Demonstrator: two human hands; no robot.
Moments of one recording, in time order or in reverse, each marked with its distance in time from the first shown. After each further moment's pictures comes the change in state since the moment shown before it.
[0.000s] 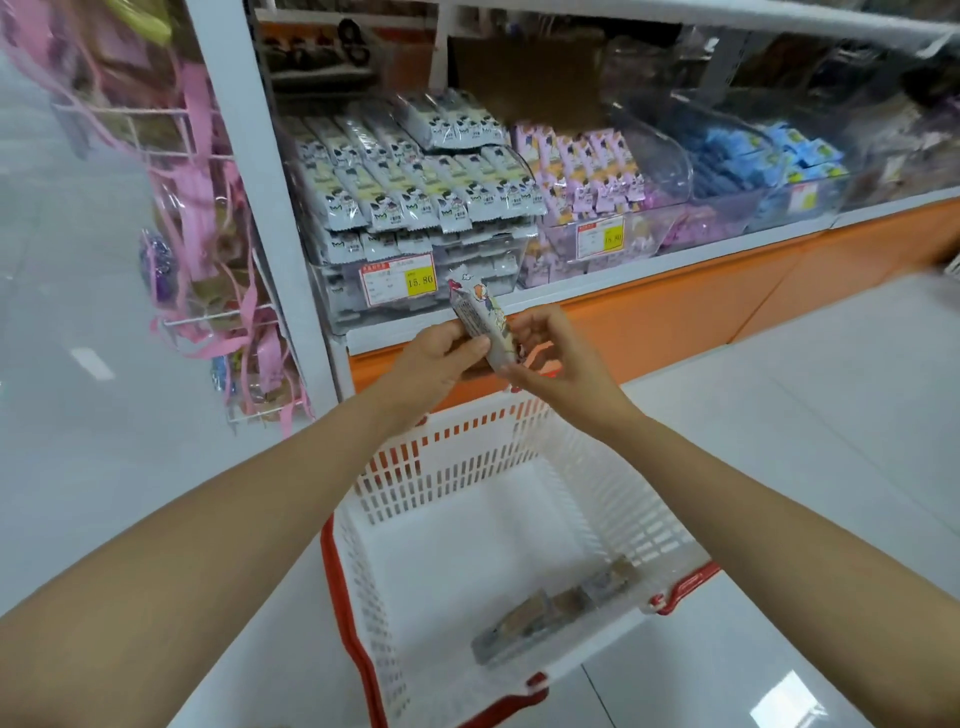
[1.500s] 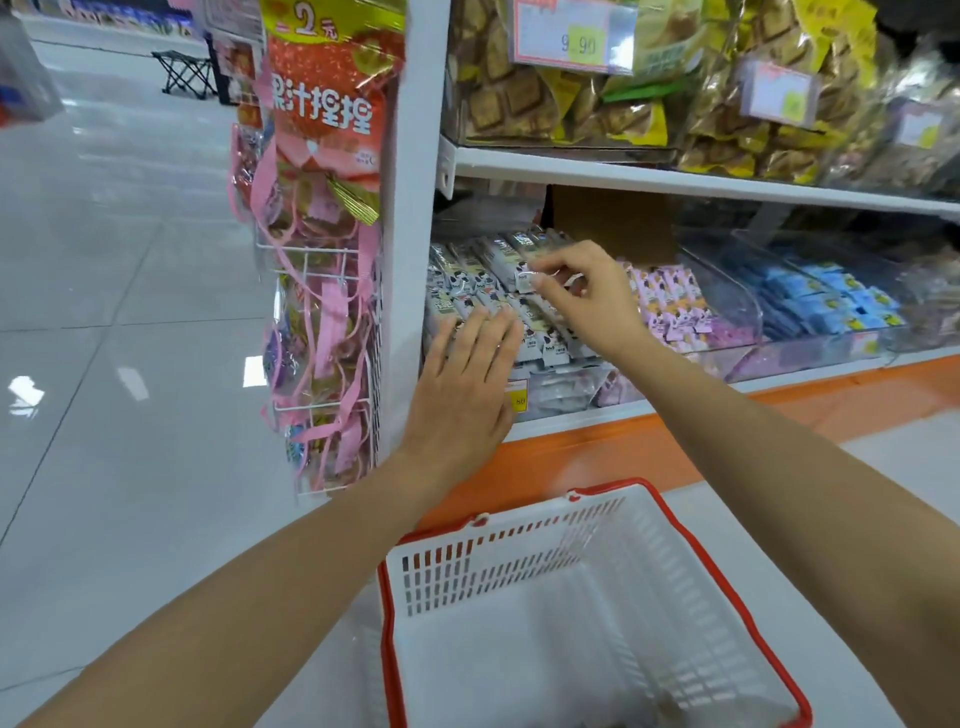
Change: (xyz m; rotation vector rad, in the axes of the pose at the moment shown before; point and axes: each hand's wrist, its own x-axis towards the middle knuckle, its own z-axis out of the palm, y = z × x) left_hand 0.000 0.055 -0.071 1.470 0.598 0.585; right_hand 0.187 -0.103 0.005 -0.422 0.172 -0.276
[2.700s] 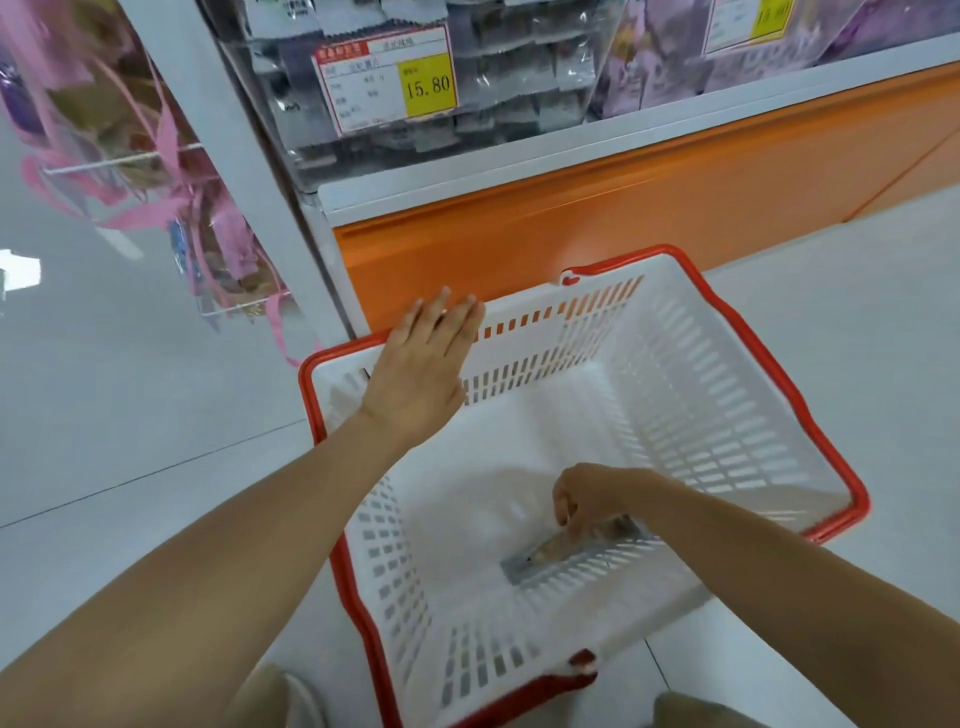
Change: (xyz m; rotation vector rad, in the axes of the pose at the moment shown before) left_hand -0.160 0.044 0.161 0.121 -0.646 0.125; right_hand -0.382 0.180 0.128 -0.191 -1.540 0.582
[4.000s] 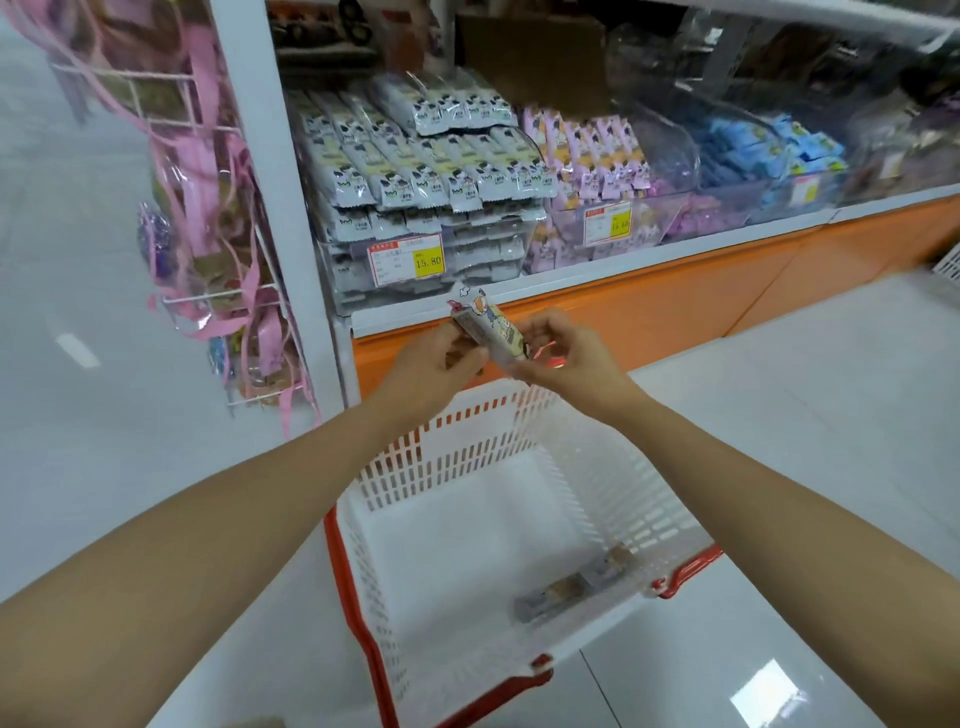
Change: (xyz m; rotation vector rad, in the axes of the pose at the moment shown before) left_hand 0.011 -0.003 -0.153 -1.204 0.134 -0.114; right_hand -0.183 -0.083 -0.143 0.652 1.126 -0.565
